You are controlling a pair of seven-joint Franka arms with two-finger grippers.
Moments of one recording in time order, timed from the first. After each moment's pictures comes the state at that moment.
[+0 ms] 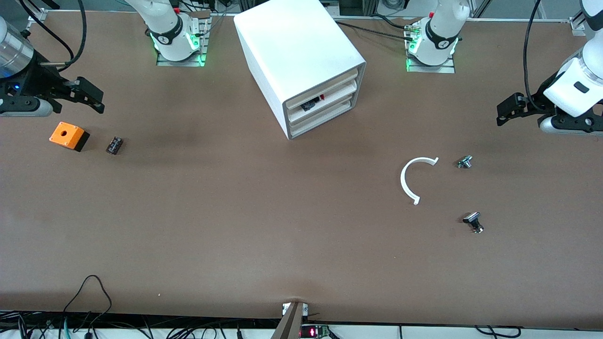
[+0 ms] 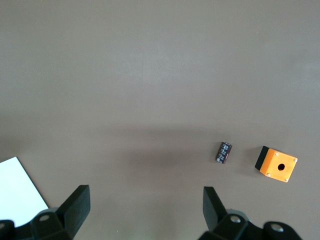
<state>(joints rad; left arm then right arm) -0.03 -0.03 -0.01 -1.70 0.01 1.66 -0.01 -0.04 -0.02 0.14 -1.63 -0.03 1.59 0.08</state>
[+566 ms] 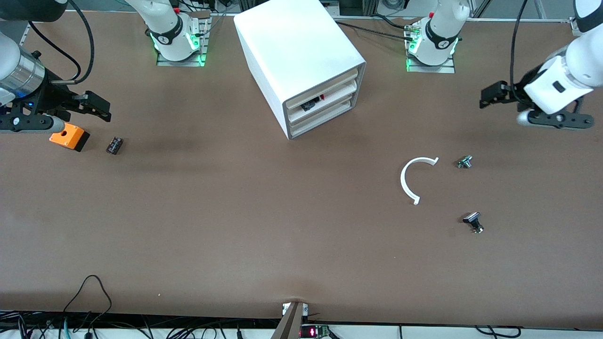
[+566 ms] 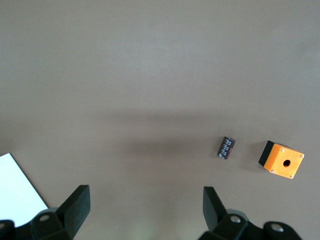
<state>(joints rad) -0.05 -0.02 -0.02 -1.70 -0.10 1.42 0.00 -0.04 0.02 0.13 -1.63 -0.03 1.59 0.08</state>
